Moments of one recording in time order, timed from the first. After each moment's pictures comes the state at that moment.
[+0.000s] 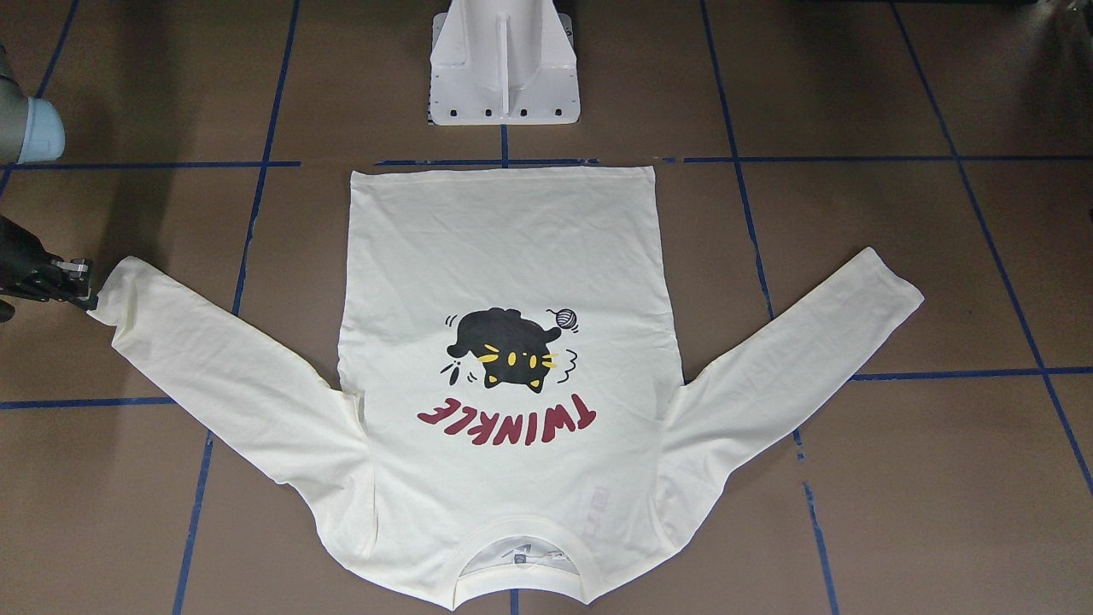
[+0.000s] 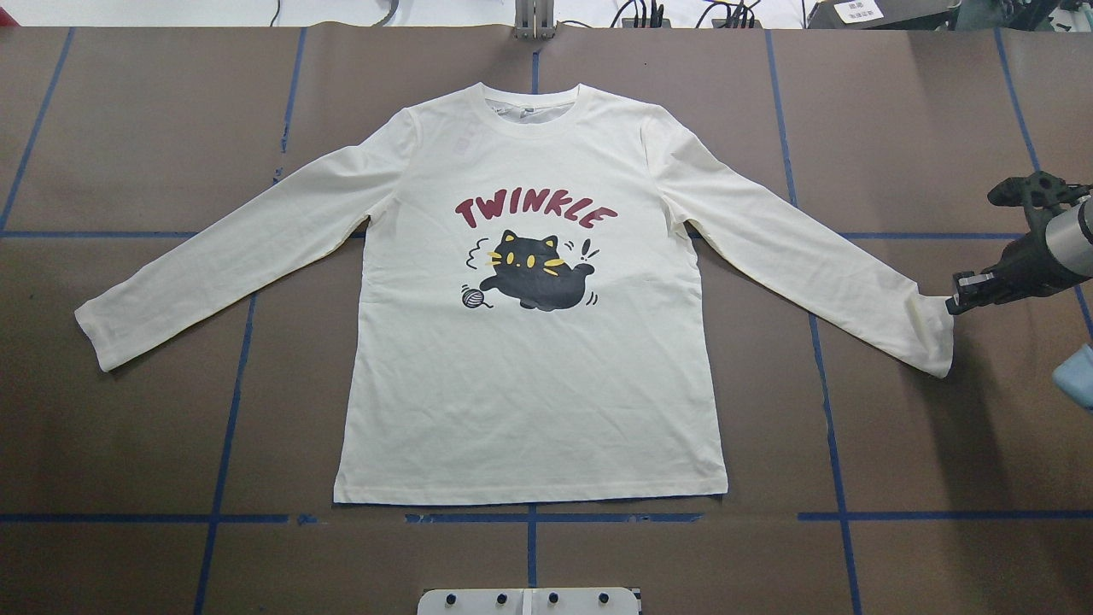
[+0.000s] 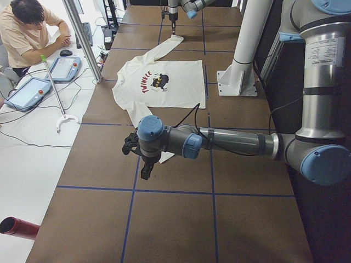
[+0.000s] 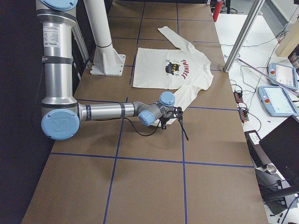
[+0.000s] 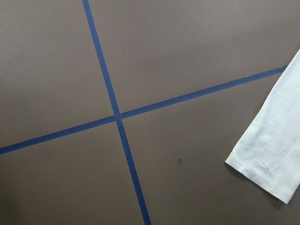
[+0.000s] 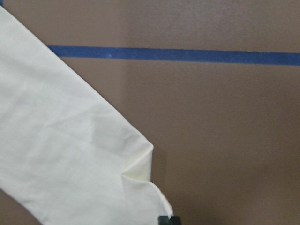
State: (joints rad) left arm -1.51 -1.51 -1.71 -1.73 -2.40 0.07; right arm 1.03 -1.59 1.62 -1.04 2.30 0.71
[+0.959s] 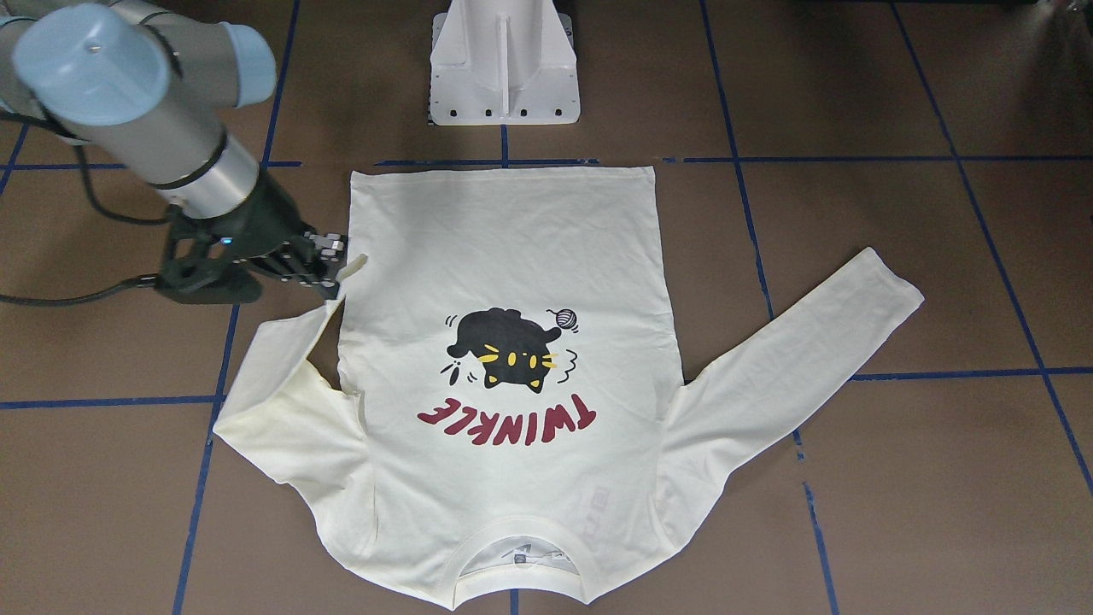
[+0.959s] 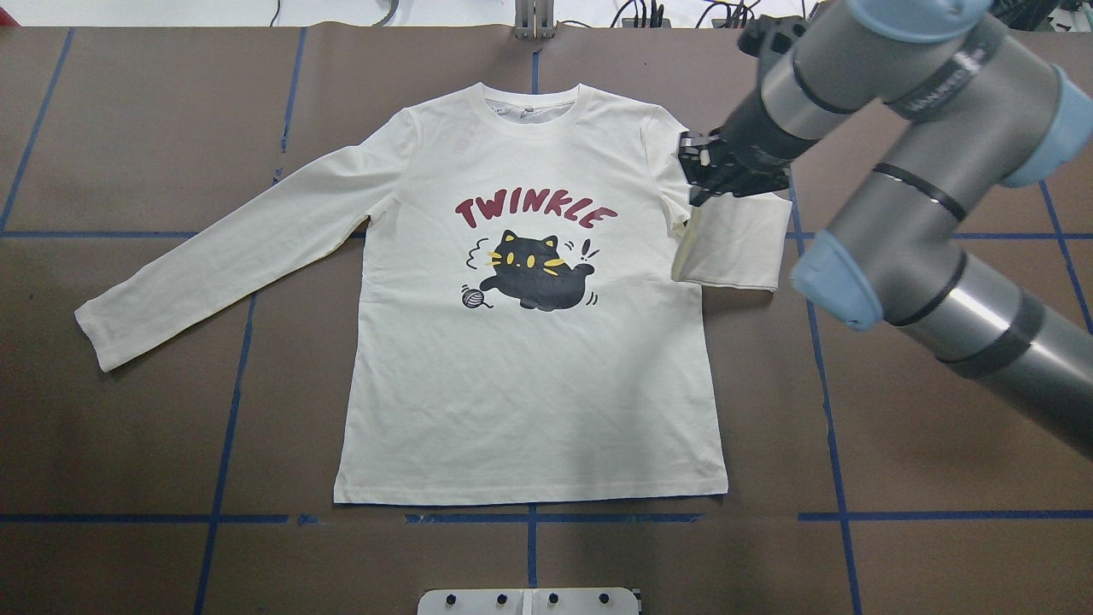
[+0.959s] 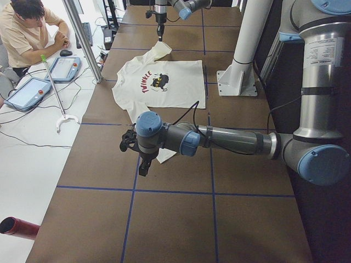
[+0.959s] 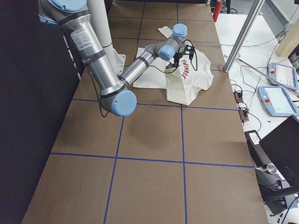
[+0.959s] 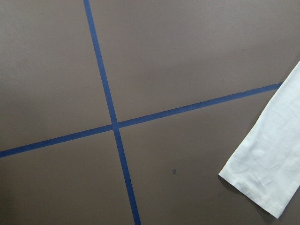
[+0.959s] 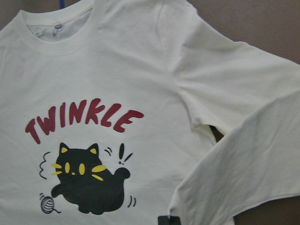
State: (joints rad) left arm -1.51 -1.52 -1.72 -1.75 -2.40 0.00; right arm 0.84 -0.93 1.73 -1.49 2.17 1.24
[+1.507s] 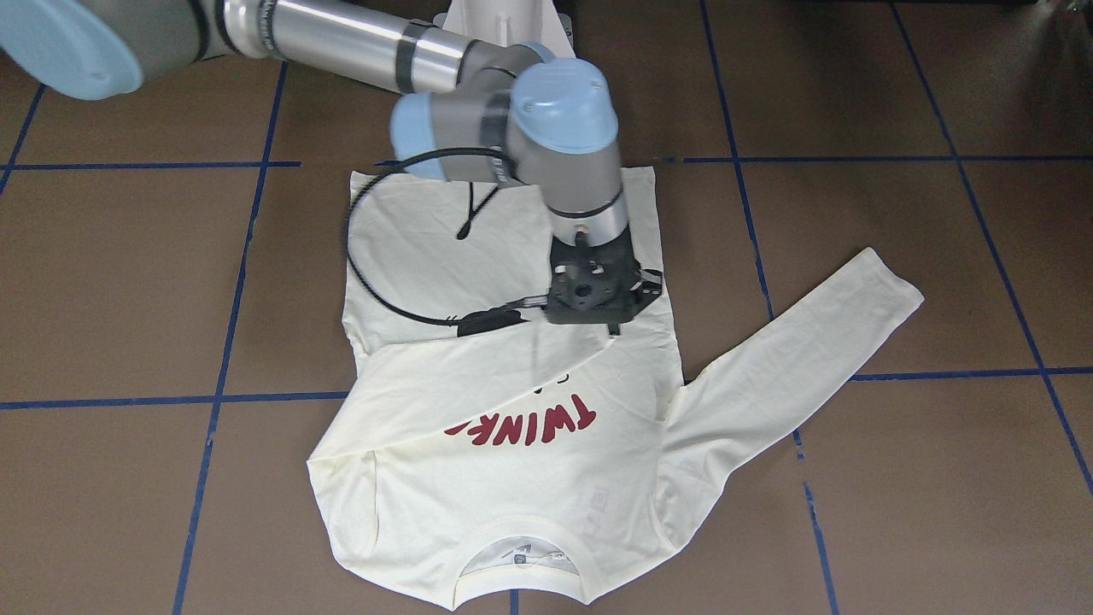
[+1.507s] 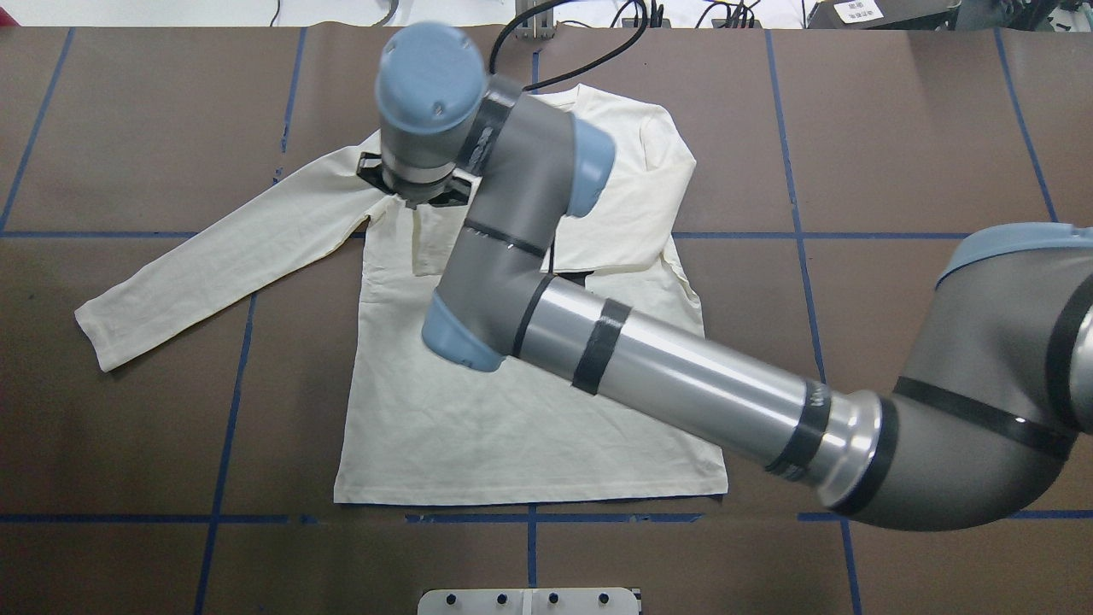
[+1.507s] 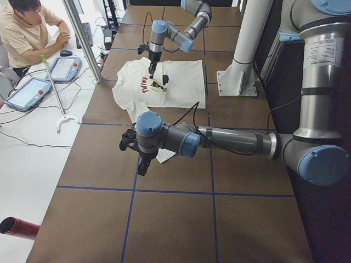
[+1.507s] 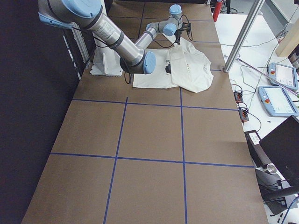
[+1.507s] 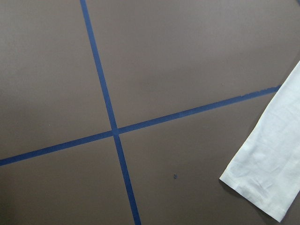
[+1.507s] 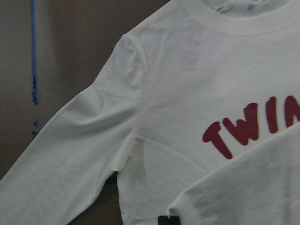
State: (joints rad) left arm -1.51 -1.53 -1.72 -1.78 -2.40 0.00; right arm 0.54 -0.36 1.02 -1.18 1.77 1.43
